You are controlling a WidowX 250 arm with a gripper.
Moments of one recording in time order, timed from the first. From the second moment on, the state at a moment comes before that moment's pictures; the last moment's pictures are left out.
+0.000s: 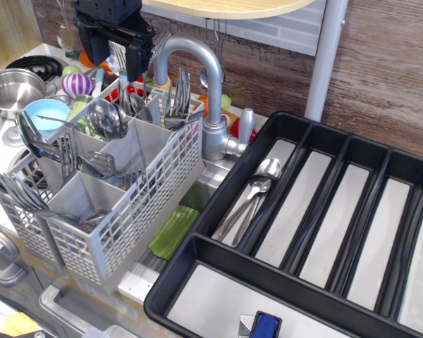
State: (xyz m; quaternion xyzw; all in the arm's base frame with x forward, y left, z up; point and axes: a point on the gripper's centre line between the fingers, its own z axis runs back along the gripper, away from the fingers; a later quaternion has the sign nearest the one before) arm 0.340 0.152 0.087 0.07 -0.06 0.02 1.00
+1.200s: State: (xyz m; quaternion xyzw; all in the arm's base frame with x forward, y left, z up) arm 0.345 0.148 0.045 0.01 -0.02 0.26 0.97
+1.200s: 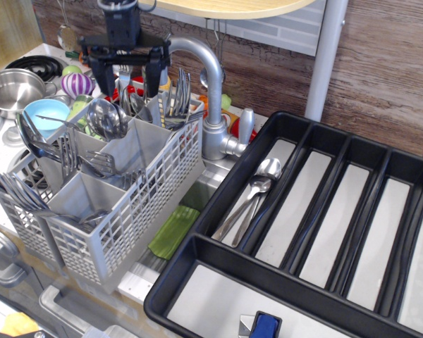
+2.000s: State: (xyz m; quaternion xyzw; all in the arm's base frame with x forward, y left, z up) arm 0.342 0.149 0.025 0.03 0.01 0.24 0.97
